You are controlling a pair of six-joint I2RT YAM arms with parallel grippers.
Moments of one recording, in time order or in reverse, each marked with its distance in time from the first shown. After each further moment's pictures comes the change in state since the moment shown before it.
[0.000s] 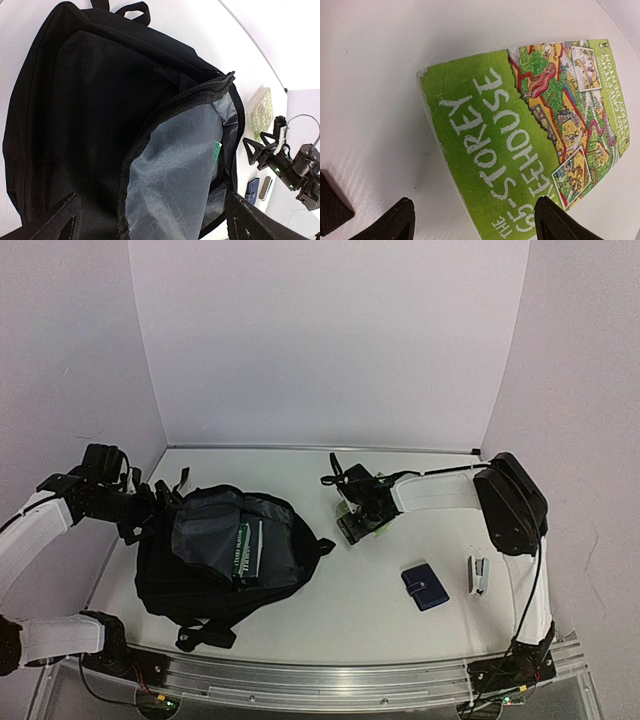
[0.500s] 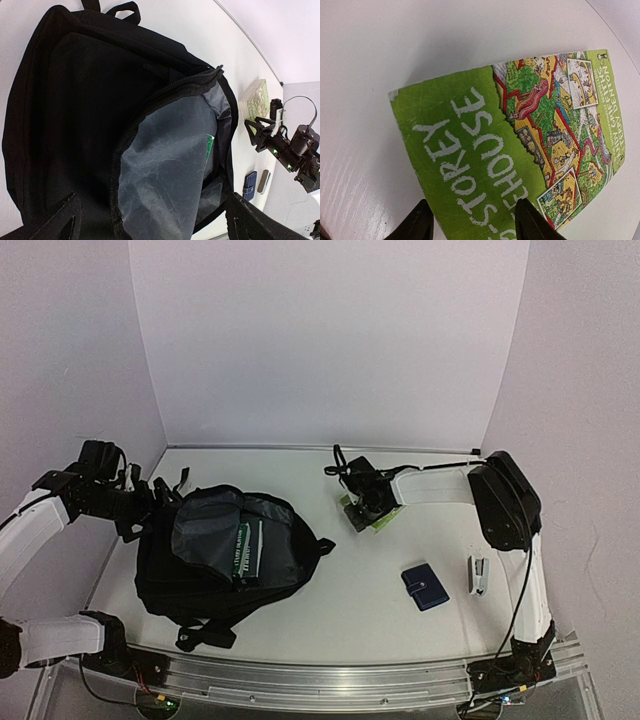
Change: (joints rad) left arm 0.000 -0.014 0.032 -0.041 0.021 0.024; right arm -0.051 0.065 0.082 0.017 0.006 -0.065
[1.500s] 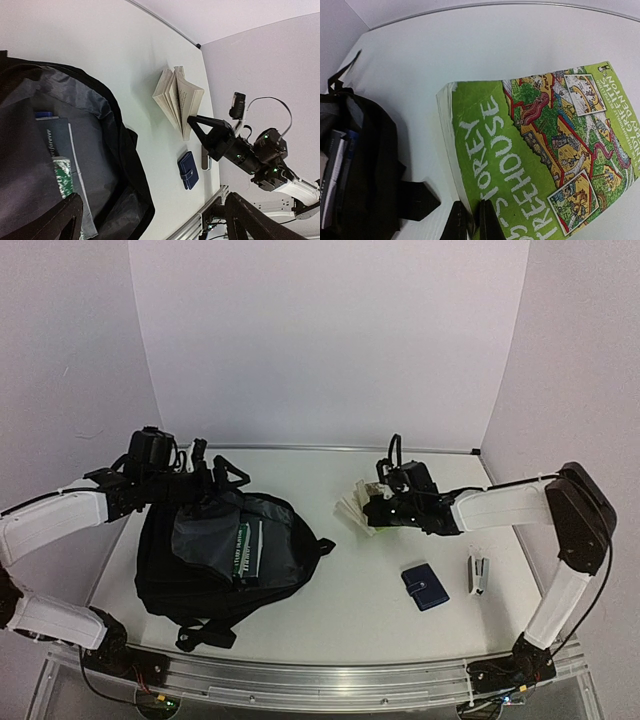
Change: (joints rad) left arm -0.334 0.220 -0.002 0.578 0.128 -0.187; right arm -0.014 -0.466 -0.591 0.535 -0.294 0.429
